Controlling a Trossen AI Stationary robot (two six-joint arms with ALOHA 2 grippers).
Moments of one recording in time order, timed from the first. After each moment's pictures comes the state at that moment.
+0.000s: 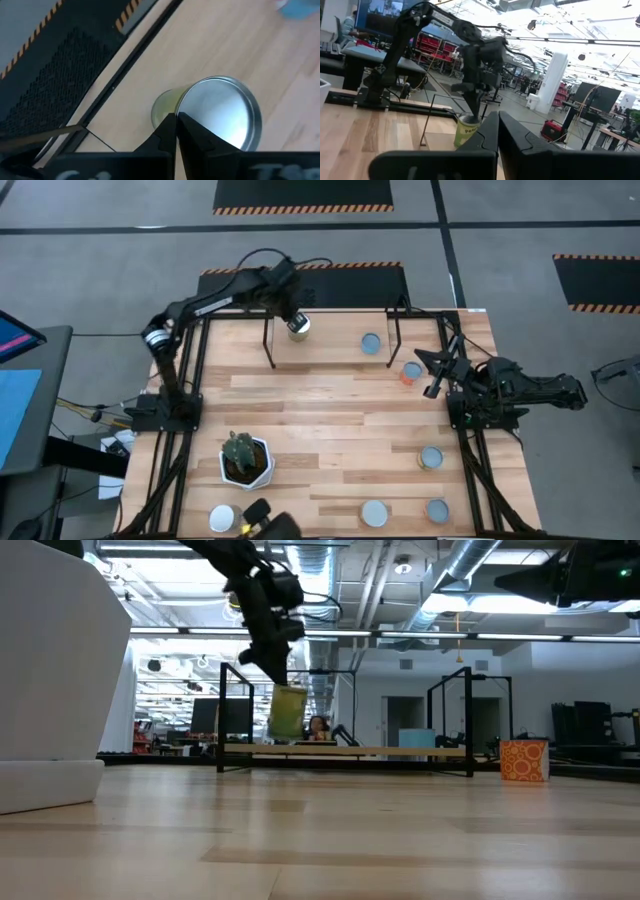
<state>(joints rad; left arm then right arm) 0.66 1.86 1.71 -0.94 0.01 0.02 0.01 0.12 0.20 0.17 0.45 -0.42</state>
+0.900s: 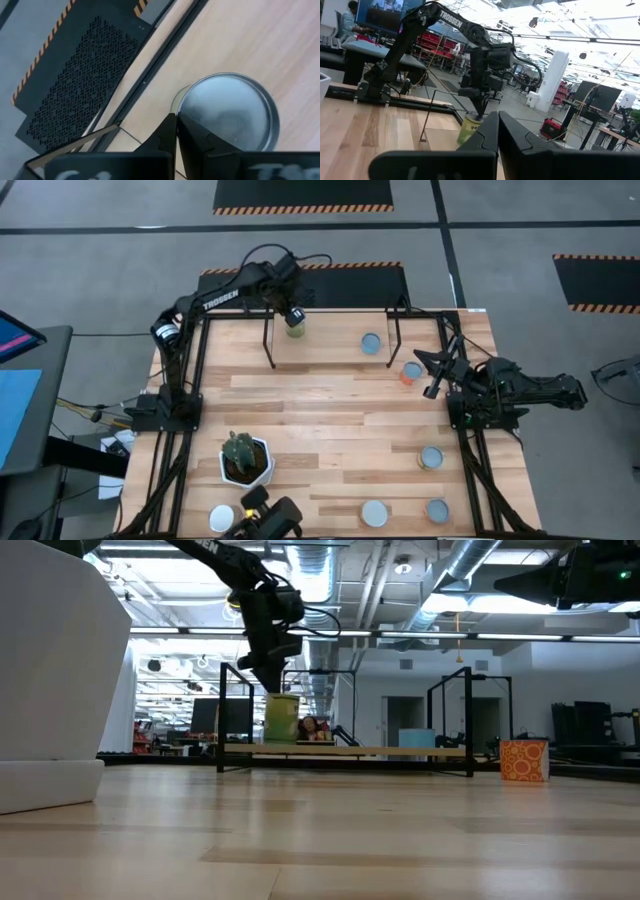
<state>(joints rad) 0.70 1.93 1.77 -0.98 -0.08 0.10 0.01 0.12 0.20 0.16 0.45 -0.43</state>
